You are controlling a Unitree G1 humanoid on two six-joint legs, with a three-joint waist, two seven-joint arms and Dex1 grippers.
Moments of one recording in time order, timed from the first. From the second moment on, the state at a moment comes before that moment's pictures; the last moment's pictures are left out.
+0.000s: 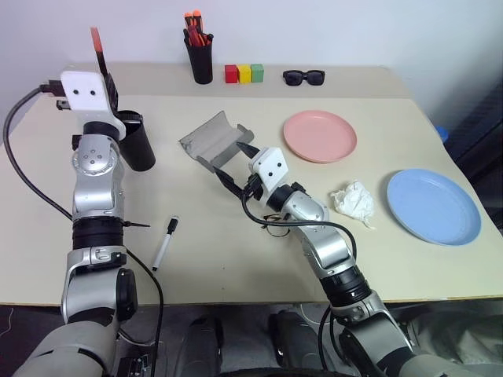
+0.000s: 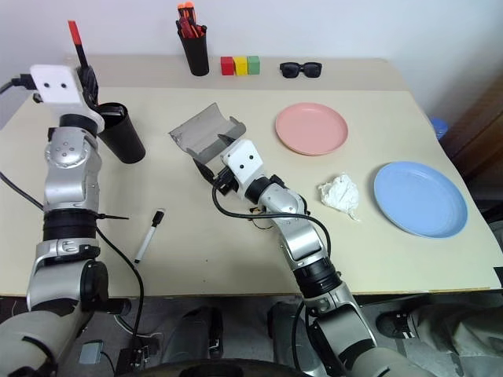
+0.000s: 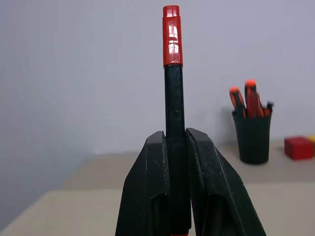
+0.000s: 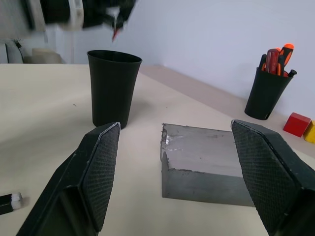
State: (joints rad) left arm -0.78 0.44 0.26 0.47 -0.05 -0.06 -0.02; right arm -0.50 -0.04 0.27 0.06 0.03 0.05 0.43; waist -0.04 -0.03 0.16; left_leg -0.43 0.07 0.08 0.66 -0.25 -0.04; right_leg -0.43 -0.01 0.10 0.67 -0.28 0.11
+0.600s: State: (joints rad) left arm -0.79 0.41 0.26 0.55 -0.05 -0.15 0.06; right arm -0.49 -0.04 0.27 0.06 0.04 0.06 0.43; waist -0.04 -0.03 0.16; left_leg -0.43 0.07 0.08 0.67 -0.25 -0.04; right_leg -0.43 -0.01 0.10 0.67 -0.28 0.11
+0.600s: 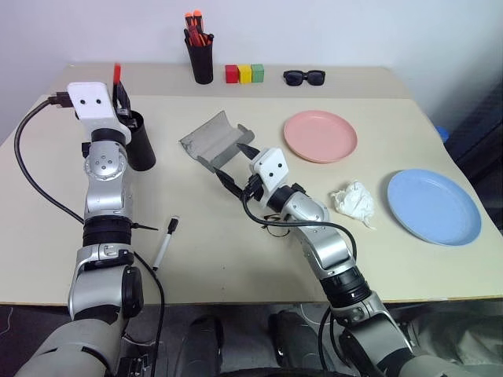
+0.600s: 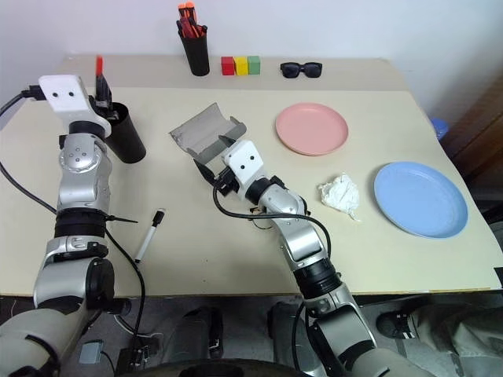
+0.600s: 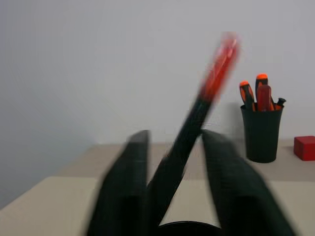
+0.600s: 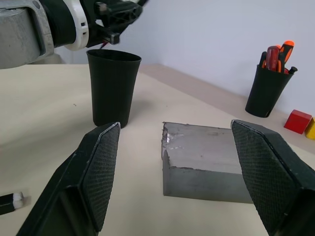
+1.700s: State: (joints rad) left arm -0.28 0.60 0.33 -0.61 -0.82 1.60 -0.12; right arm -0.39 -0.53 0.18 -0.13 0.21 0.20 0.89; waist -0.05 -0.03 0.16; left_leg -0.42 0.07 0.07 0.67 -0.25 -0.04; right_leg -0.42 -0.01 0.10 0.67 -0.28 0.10
